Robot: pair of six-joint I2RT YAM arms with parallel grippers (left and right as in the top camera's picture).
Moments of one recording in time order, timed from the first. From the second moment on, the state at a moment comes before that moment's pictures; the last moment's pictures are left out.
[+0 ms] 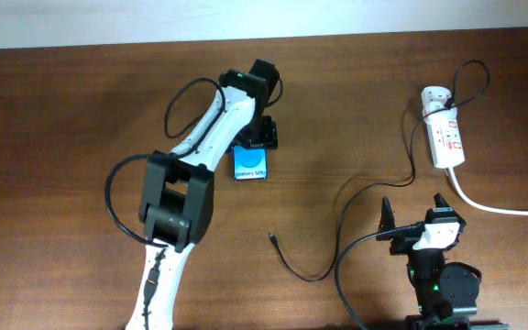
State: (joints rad) left arm -0.45 2.43 2.14 -1.24 -0.02 -0.48; right arm -0.01 0.01 0.01 -0.07 -0.02 -0.03
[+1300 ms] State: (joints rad) left arm -0.11 2.43 2.29 -1.47 1.37 -0.45; right arm -0.01 0.01 0.01 -0.07 -0.02 -0.03
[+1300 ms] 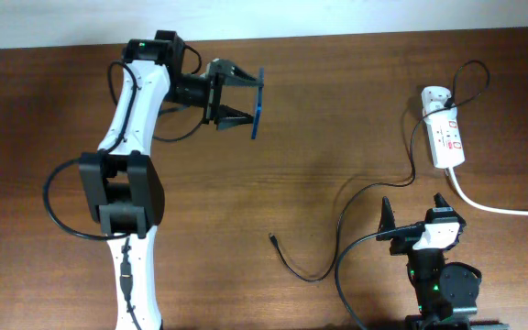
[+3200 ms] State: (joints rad) left arm -0.09 2.43 2.29 -1.32 1.41 -0.69; right arm -0.01 0.01 0.01 -0.07 -0.02 -0.03
